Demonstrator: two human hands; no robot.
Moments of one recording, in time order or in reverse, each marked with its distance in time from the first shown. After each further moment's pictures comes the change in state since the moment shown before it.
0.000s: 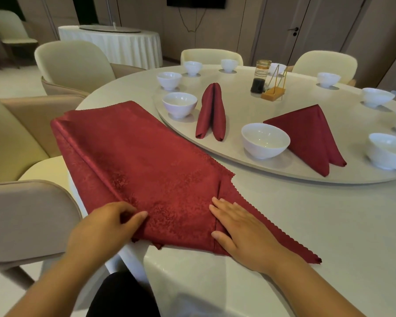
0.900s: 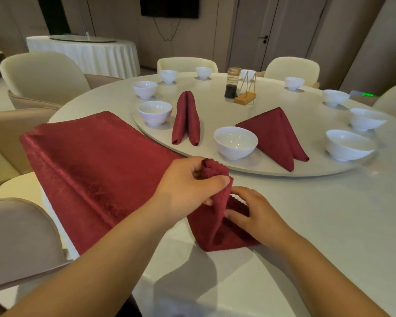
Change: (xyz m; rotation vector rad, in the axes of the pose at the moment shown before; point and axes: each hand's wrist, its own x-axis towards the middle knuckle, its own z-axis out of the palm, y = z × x) left_hand -0.004 0.152 0.004 -0.967 -0.247 0.308; right_hand -0.028 0.026 -0.038 0.376 0.368 0.192
